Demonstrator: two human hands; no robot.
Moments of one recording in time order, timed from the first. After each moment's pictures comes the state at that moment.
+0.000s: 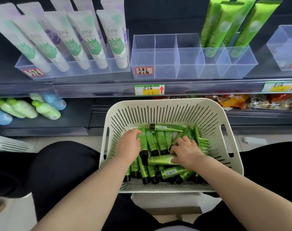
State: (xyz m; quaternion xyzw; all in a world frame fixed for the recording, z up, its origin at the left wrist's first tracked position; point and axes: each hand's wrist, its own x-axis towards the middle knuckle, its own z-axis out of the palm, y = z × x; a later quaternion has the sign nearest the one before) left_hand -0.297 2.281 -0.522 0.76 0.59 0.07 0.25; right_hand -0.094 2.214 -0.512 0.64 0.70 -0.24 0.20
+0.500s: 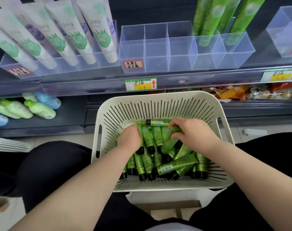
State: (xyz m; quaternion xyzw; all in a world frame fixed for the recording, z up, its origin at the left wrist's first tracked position) left_hand -0.270 2.296 -0.531 0.72 0.63 -0.04 0.27; right_hand -0.067 2.225 -0.455 0.69 0.69 -0.24 -0.04
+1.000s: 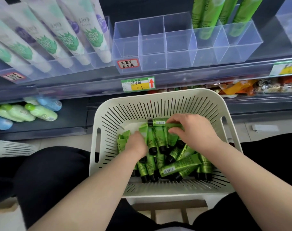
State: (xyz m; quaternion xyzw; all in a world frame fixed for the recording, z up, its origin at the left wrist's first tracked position) left_hand -0.249 2.286 -0.542 0.63 0.69 -0.15 0.33; right_hand -0.067 2.233 -0.459 0.70 0.67 -0.22 -0.16
